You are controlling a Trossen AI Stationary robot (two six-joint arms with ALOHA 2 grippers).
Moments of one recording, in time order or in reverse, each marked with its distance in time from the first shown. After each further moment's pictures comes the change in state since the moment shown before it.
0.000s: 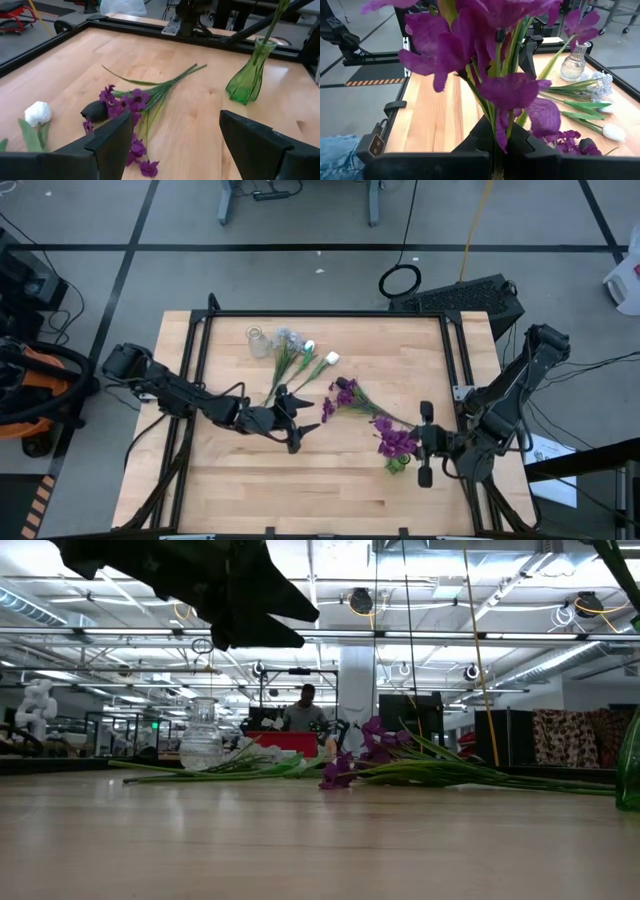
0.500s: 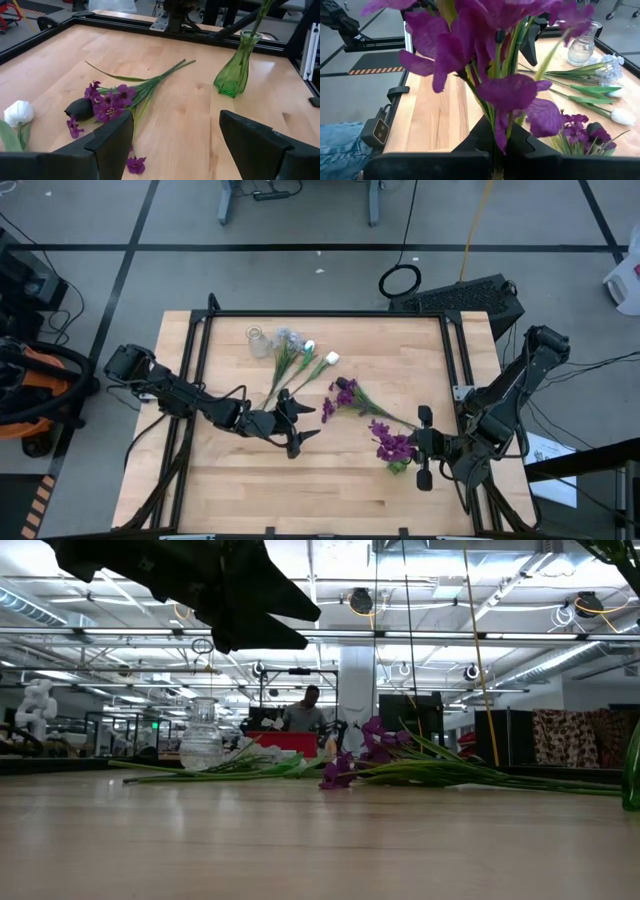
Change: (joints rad) left arm -0.020 0.022 0.000 0.020 0.033 0.001; right arm 0.007 0.028 0.000 -0.060 -0.044 0.085
